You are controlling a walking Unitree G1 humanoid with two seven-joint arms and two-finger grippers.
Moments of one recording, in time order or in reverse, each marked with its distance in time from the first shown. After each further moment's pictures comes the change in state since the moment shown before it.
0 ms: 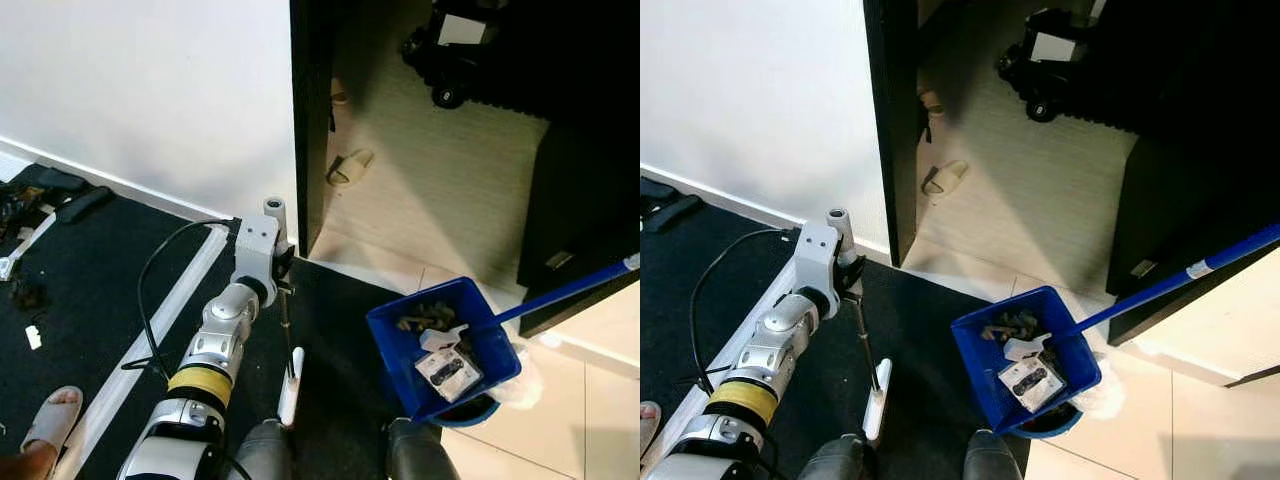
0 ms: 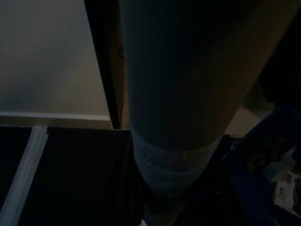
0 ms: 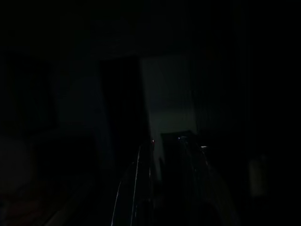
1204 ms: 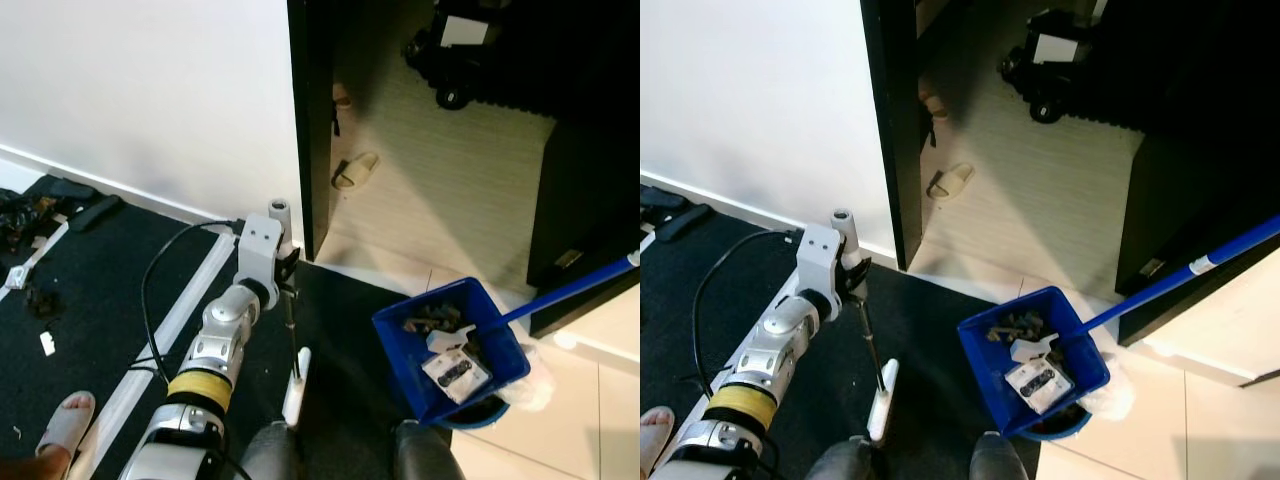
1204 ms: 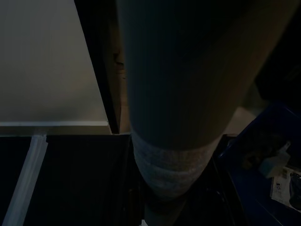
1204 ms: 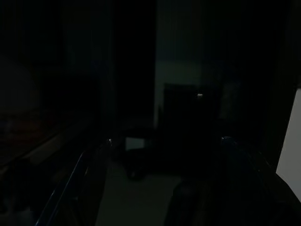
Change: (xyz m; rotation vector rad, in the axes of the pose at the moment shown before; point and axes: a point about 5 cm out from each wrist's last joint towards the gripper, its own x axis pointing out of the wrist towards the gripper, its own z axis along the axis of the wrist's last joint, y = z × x) left arm -0.003 -0.004 0.001 0.006 -0.016 -0.046; right arm -0.094 -0.097 -0.074 -0.173 0.203 0.167
